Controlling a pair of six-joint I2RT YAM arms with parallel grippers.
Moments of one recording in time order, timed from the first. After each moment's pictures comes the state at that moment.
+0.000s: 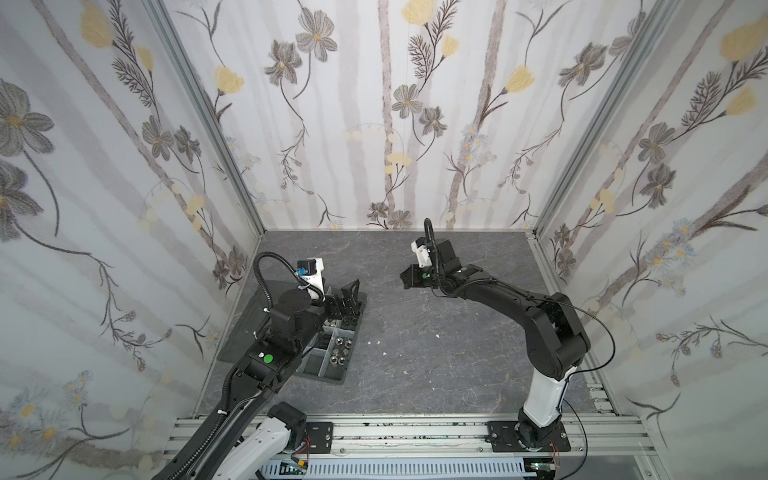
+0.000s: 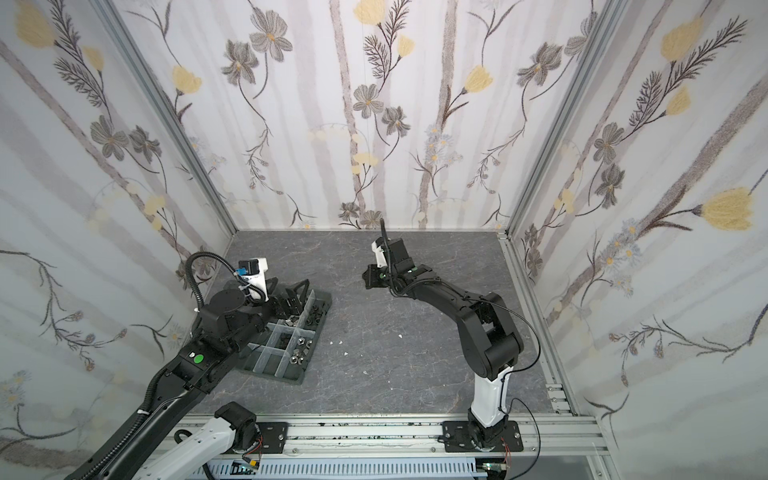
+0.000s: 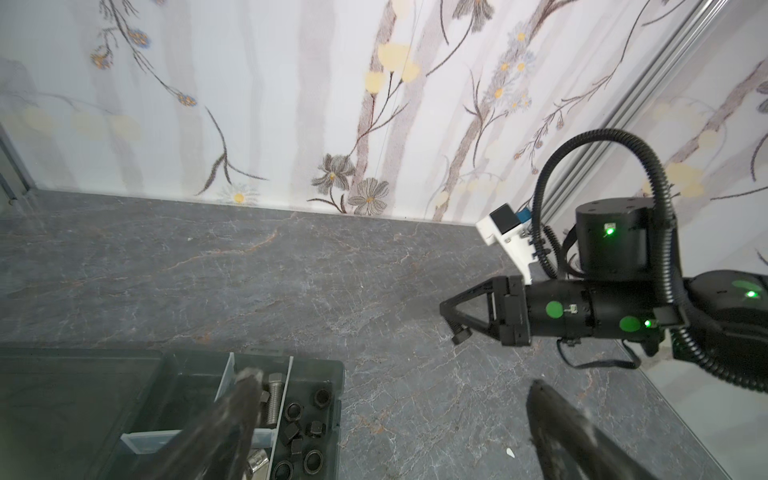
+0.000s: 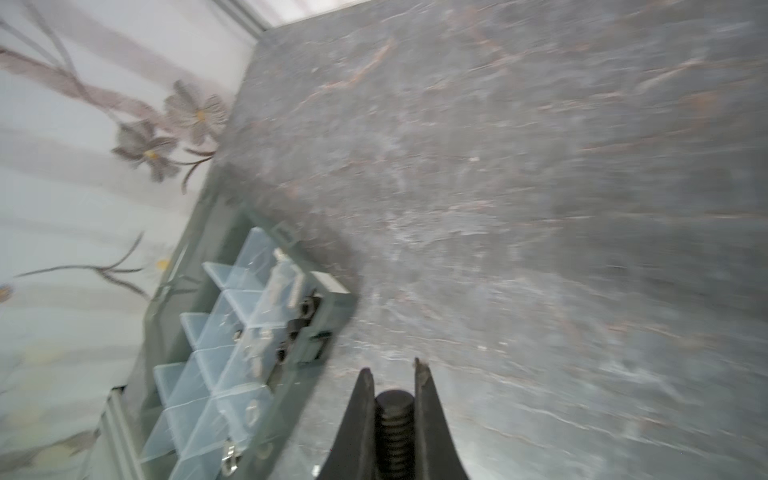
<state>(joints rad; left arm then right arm) -0.49 0.73 0.77 -0.24 -0.10 -0.37 0.62 1.89 1.38 -0.16 -0.33 0.52</state>
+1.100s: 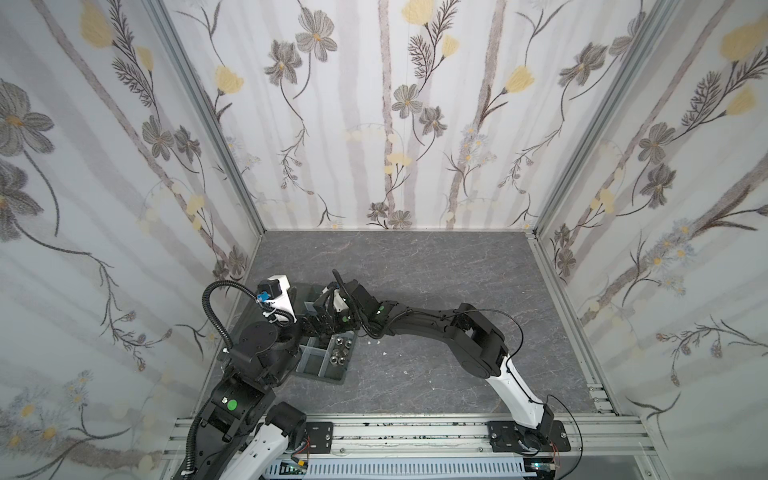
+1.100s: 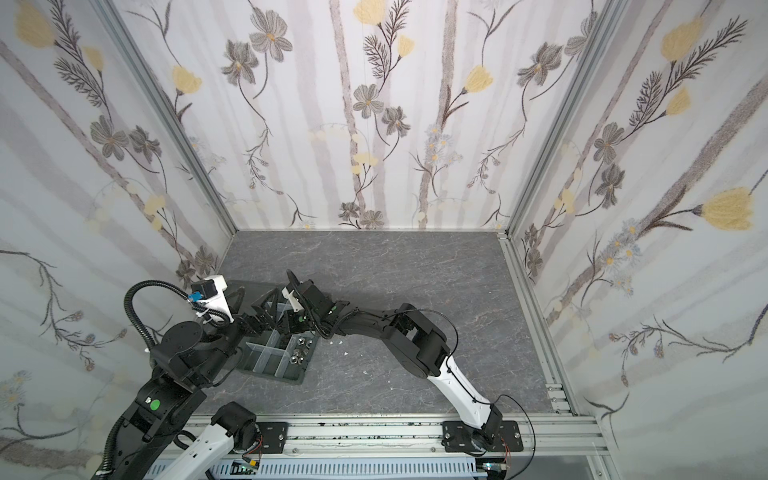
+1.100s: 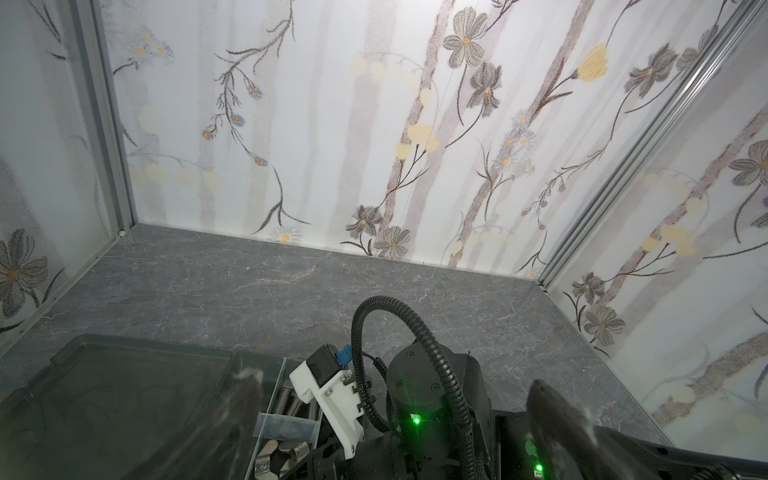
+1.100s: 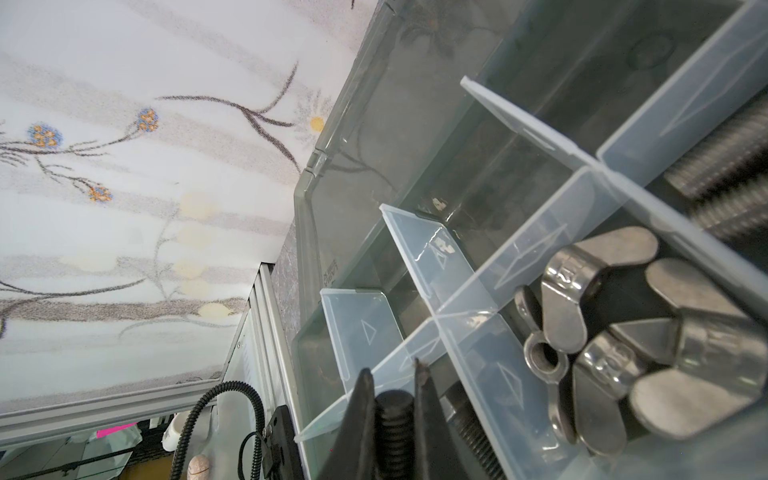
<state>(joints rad) -0.49 0.46 0.76 -0.40 -0.21 -0.37 1.03 2.32 1.73 0.02 -0.43 0.78</state>
